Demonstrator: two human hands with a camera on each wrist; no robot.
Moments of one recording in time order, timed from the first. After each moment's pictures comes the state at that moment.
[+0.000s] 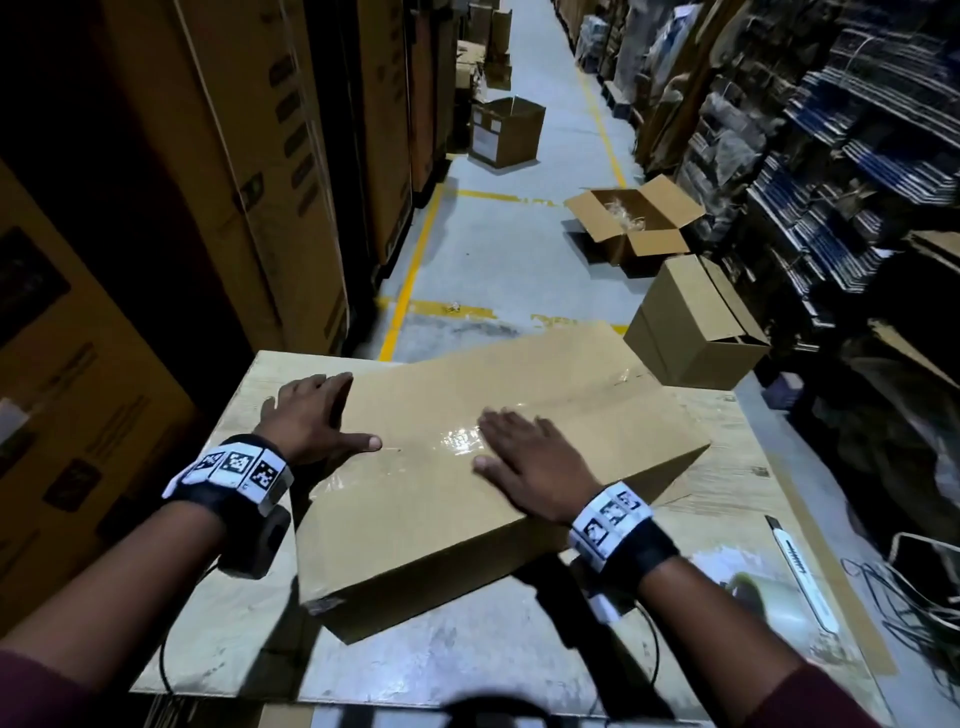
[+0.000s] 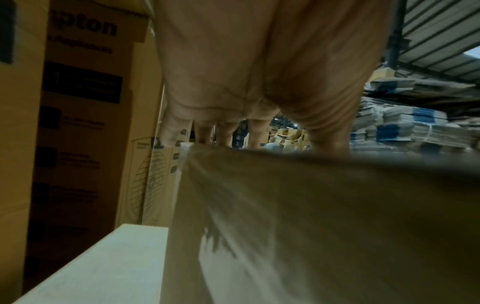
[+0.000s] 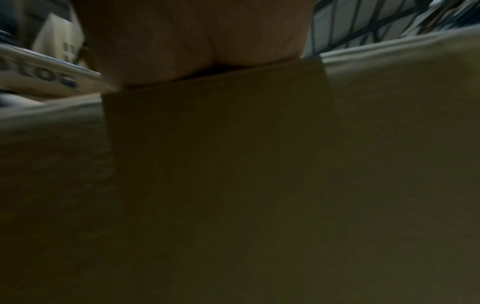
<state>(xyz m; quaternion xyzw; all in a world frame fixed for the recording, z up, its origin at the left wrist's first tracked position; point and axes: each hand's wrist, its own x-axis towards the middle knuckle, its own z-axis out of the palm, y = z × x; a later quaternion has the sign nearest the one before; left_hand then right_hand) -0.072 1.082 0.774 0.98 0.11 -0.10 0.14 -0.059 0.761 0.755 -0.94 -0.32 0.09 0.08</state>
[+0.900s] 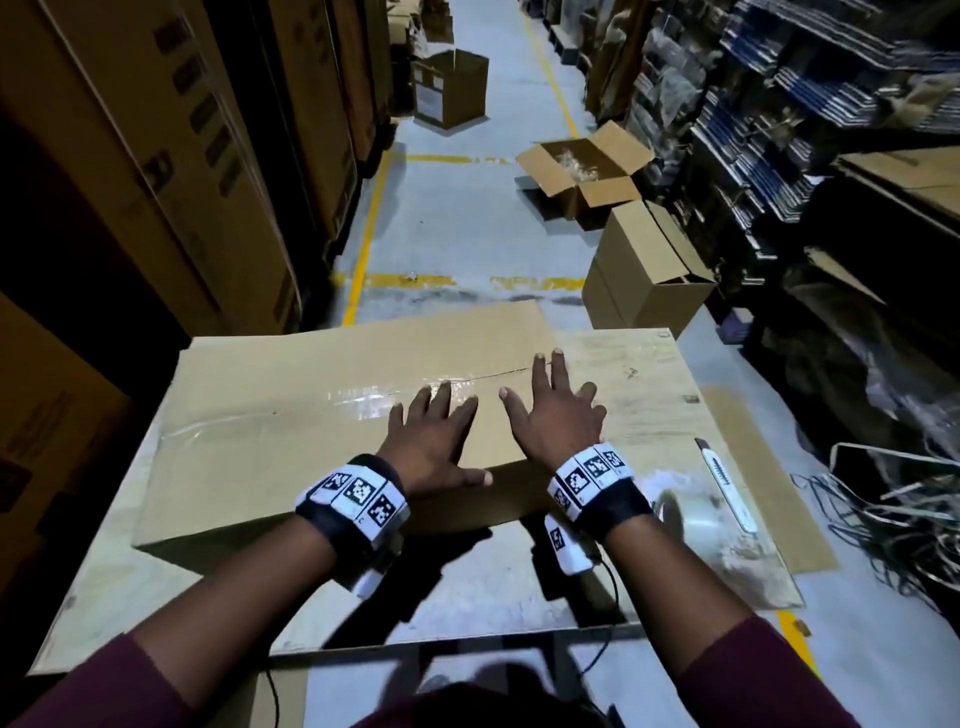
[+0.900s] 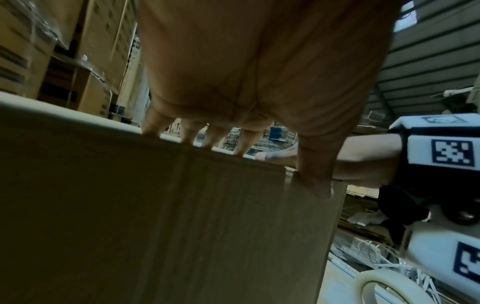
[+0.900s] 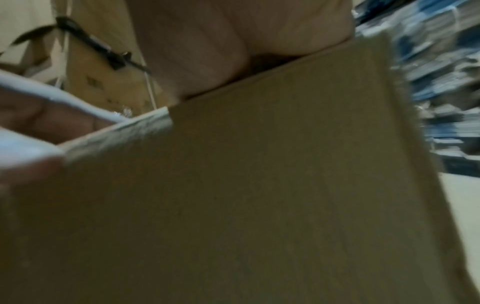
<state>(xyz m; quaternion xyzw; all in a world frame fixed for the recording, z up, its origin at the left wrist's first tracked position) -0.114 0.852 0.771 0.97 -0.13 -0.19 0.06 -0.076 0.664 0.748 -0.99 0.03 0.08 0.11</state>
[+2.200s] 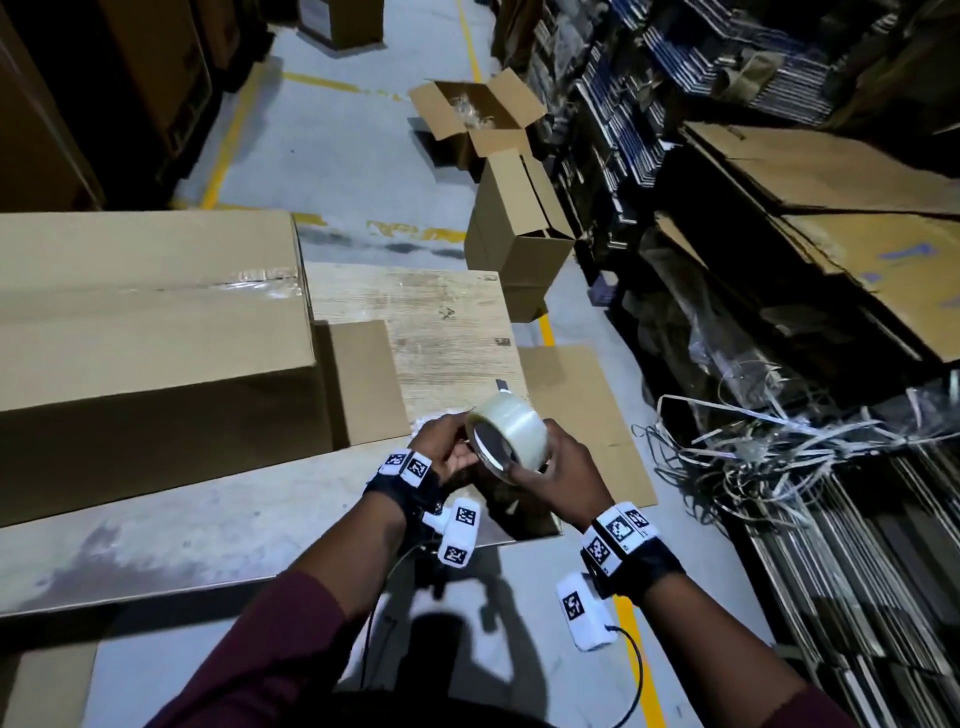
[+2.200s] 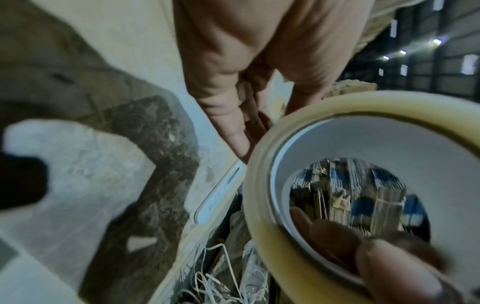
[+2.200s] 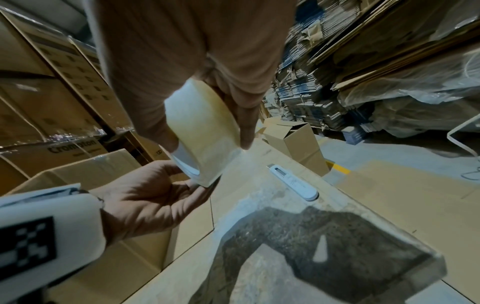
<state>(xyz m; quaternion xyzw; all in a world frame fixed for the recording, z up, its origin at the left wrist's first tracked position) -0.129 0.482 0.648 0.44 0.28 -0.30 0.80 -0.198 0.306 0.688 -0.90 0.05 0.07 0.42</state>
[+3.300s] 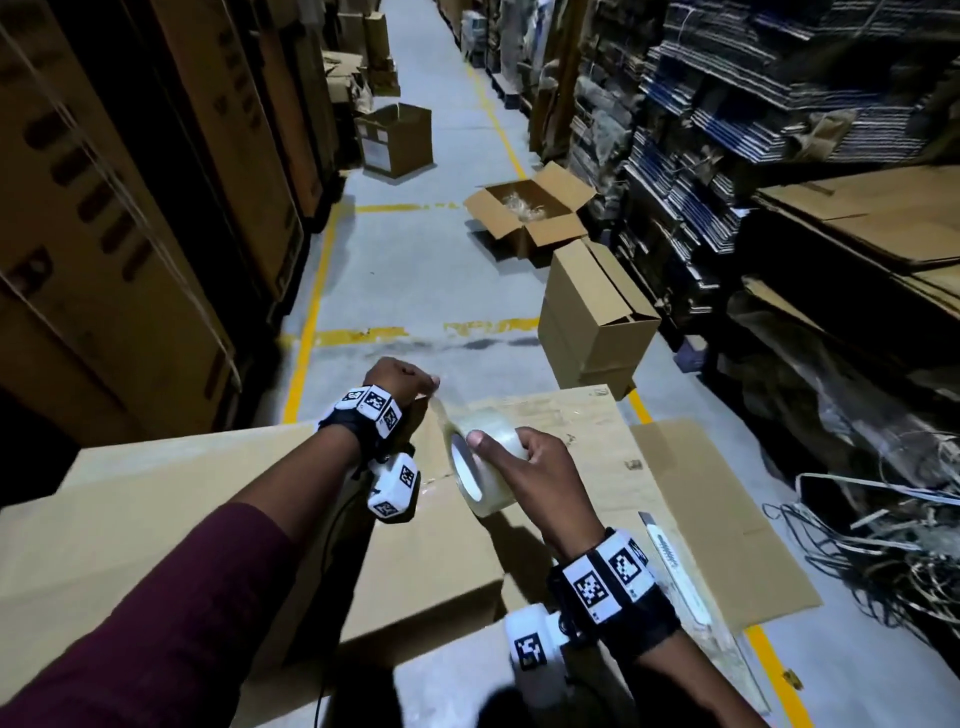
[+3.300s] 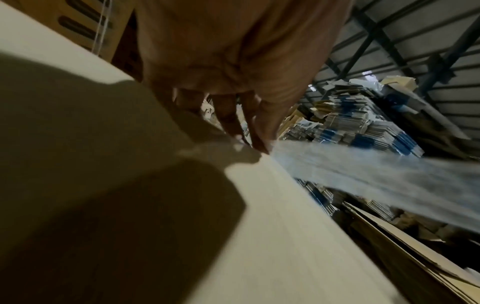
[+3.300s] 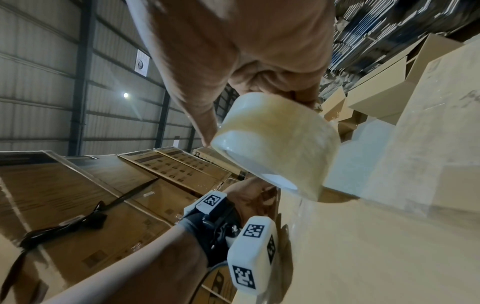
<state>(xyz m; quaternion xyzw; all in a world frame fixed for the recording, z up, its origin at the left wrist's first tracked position) 0.143 0.758 0.771 0.86 0.12 -0.09 0.50 -0.033 0.563 0.813 -0.74 0.07 0.03 0.67</state>
